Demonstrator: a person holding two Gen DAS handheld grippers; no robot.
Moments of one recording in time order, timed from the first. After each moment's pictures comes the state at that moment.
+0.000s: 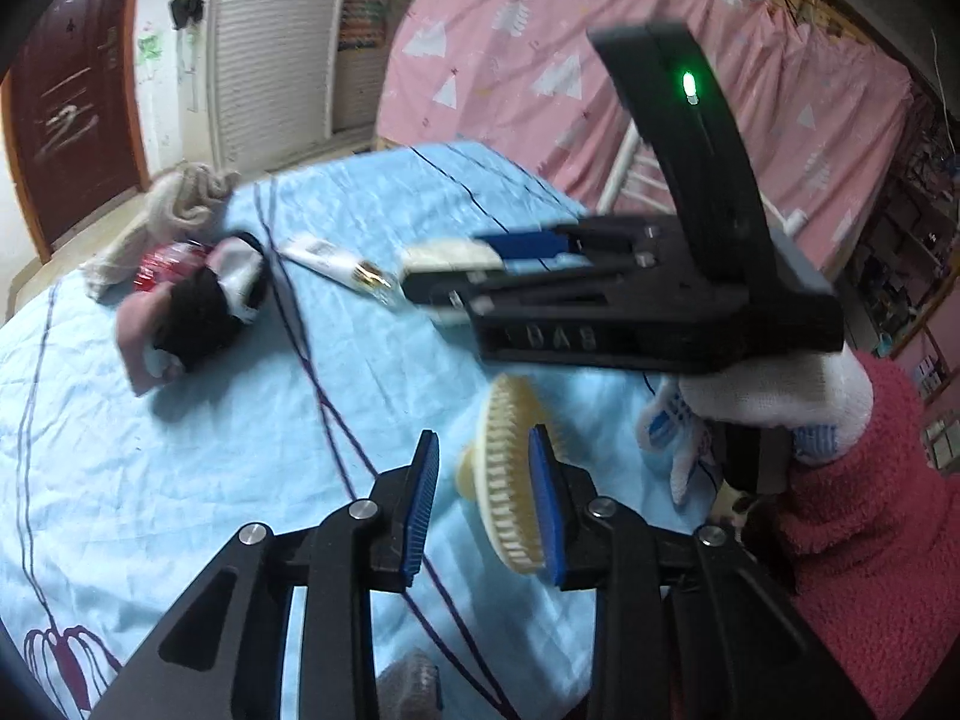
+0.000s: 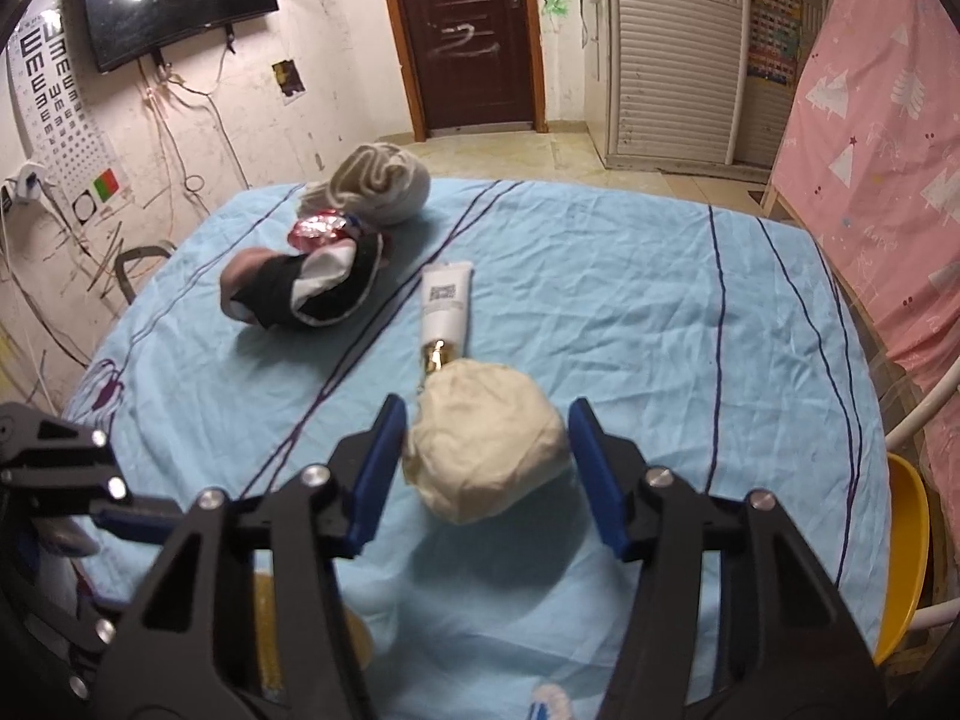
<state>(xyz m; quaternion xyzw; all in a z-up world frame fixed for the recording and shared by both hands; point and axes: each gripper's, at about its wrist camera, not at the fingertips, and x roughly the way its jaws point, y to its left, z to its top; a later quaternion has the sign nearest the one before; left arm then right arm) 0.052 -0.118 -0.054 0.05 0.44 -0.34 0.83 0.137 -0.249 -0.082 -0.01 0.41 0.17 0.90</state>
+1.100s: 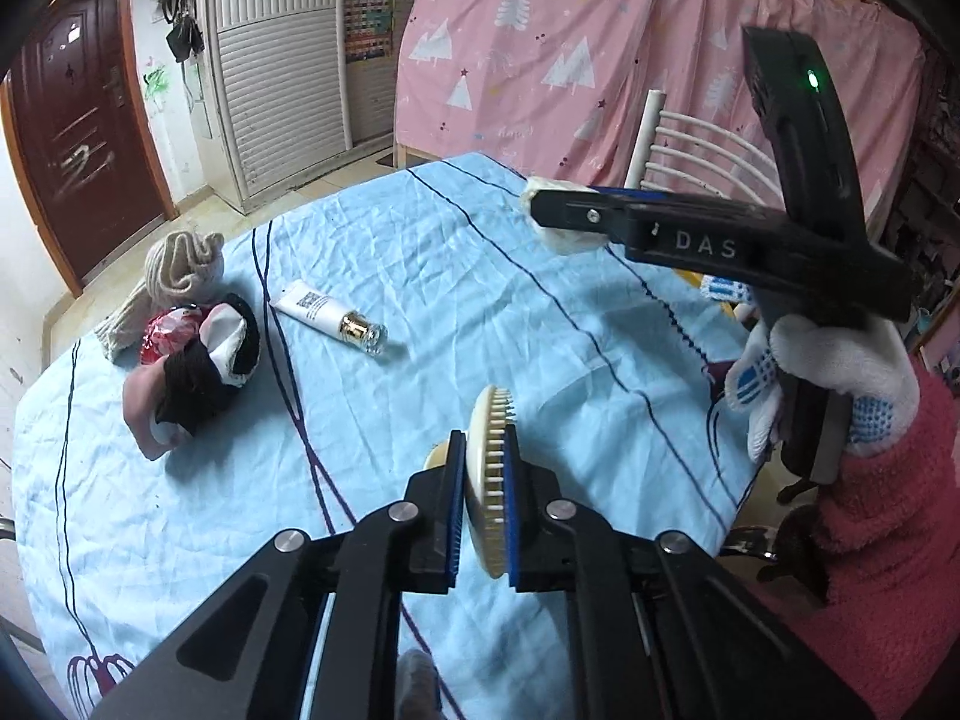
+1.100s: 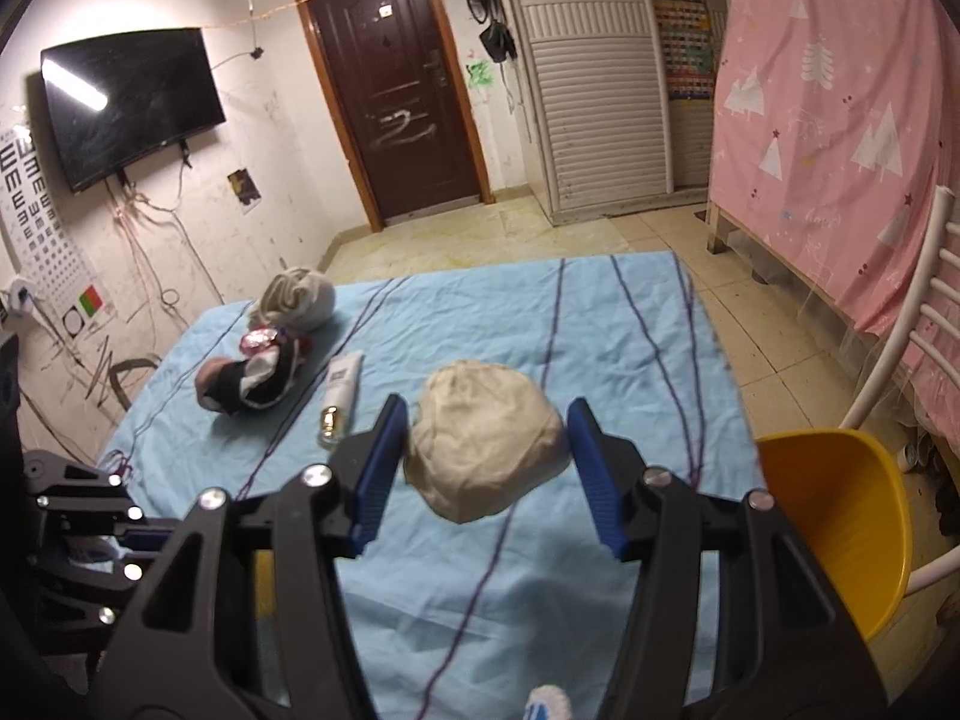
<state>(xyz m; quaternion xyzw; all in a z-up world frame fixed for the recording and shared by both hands) 0.062 -0.160 -0.036 0.10 0.43 -0.30 0.85 0.114 -0.347 -0.055 0.08 0.33 0.12 0.93</state>
